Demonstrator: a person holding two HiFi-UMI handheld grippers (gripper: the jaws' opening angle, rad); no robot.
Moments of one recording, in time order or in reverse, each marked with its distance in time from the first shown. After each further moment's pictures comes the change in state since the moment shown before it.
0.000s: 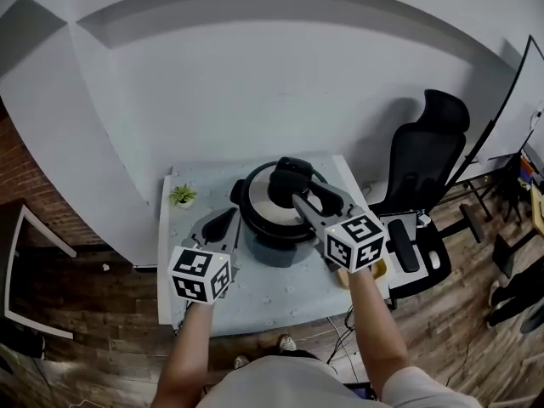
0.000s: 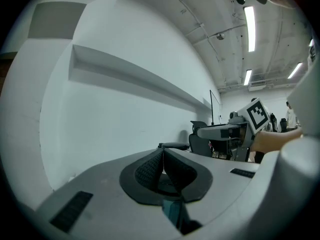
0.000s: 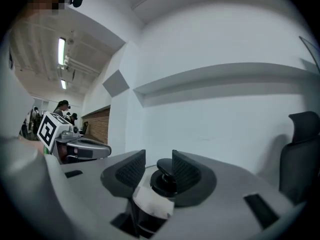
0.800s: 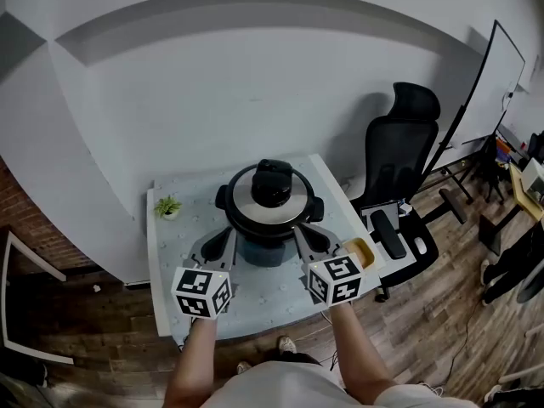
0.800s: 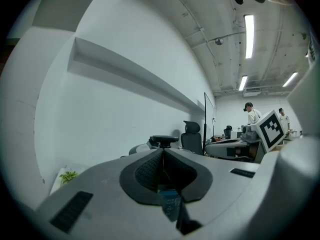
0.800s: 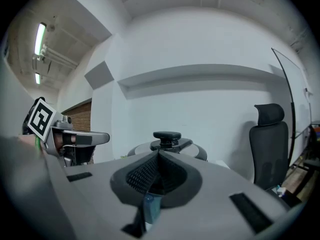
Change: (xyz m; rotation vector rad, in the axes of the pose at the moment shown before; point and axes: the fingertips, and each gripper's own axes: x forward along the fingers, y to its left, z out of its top) left arm -0.010 -0.025 -0.027 -0.040 -0.007 -0.075; right arm -0.055 0.021 -0.070 0.089 0.056 -0.262
